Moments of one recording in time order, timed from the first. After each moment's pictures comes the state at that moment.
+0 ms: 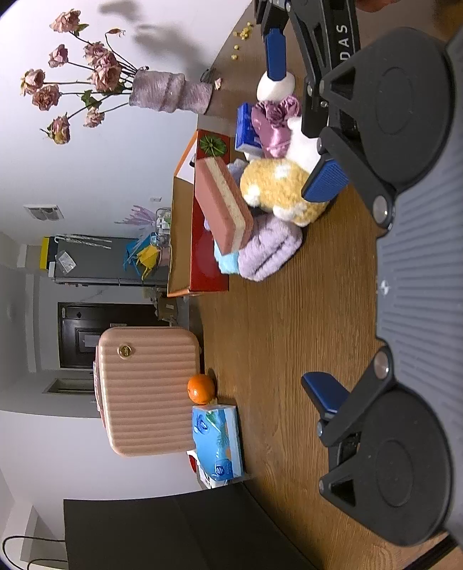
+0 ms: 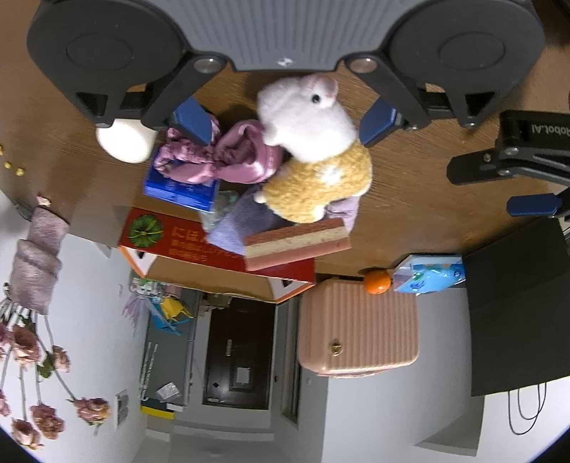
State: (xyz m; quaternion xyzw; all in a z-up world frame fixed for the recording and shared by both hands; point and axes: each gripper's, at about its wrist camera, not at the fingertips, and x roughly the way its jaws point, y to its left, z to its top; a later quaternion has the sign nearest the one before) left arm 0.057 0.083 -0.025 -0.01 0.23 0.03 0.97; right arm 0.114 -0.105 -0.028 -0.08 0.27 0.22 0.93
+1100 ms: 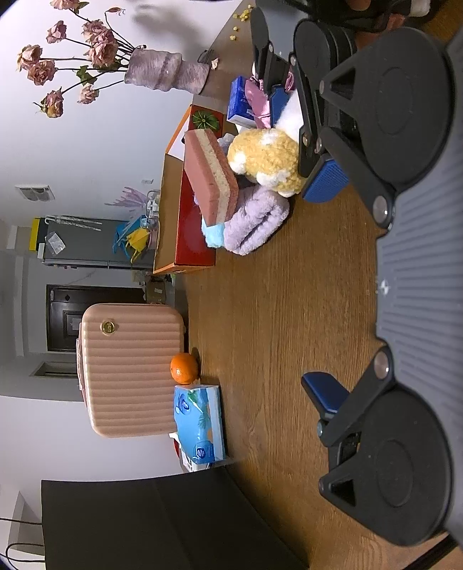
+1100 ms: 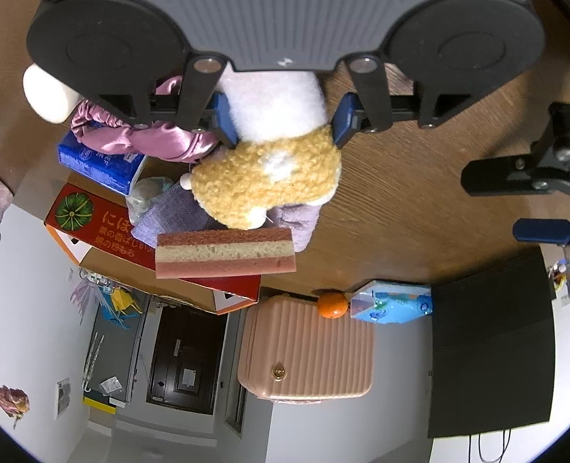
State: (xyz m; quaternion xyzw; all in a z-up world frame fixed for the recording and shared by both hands) left arm 0.064 0.104 -0.037 -0.03 0.25 0.06 0.97; right arm 0.156 -0.062 -0.058 -0.13 0.27 0.29 0.91
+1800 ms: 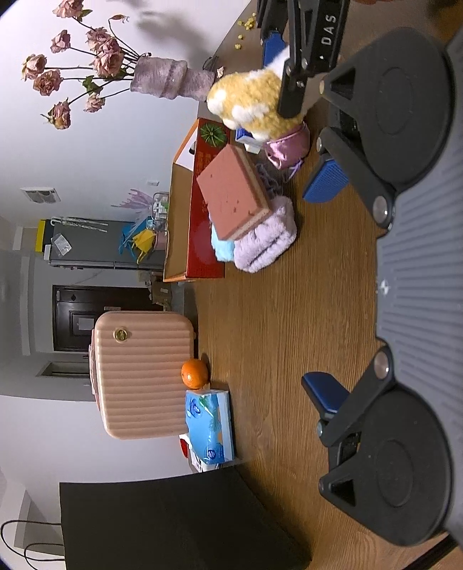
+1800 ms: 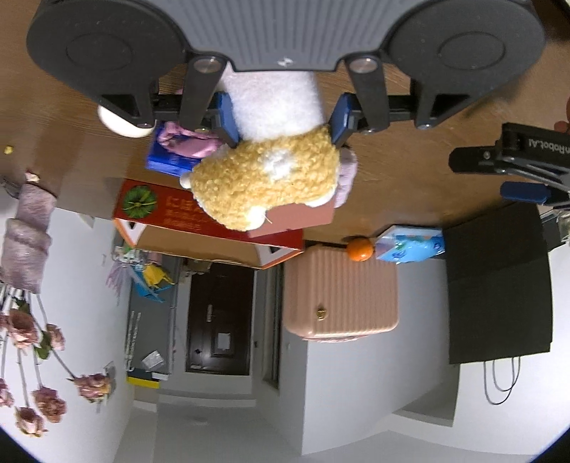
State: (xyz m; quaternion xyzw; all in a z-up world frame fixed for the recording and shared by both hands) left arm 0.050 0.082 -0.021 -0.03 0.24 0.06 0.97; right arm 0.107 -0.141 -0.026 -0.06 0.21 0.25 0.94
